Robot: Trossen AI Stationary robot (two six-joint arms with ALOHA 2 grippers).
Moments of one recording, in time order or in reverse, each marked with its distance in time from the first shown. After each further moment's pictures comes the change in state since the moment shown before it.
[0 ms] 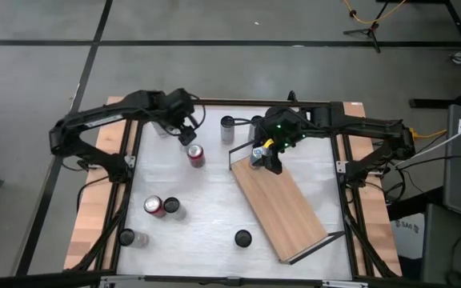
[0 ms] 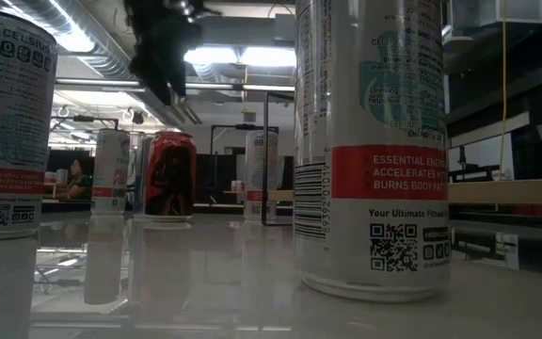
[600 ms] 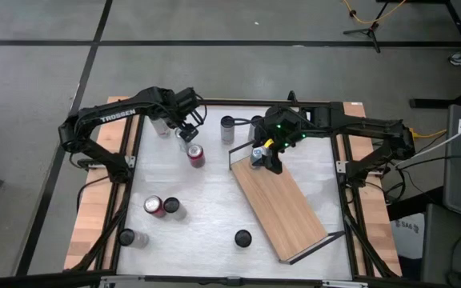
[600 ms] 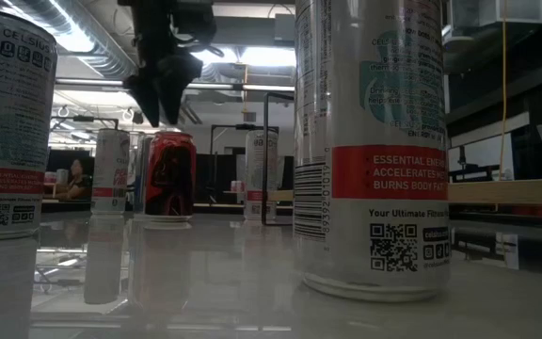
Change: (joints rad) left arm 0.069 0.099 0.000 -0.071 -0.028 -0.088; right arm 0.000 0.001 0.000 -0.001 0.000 -0.010
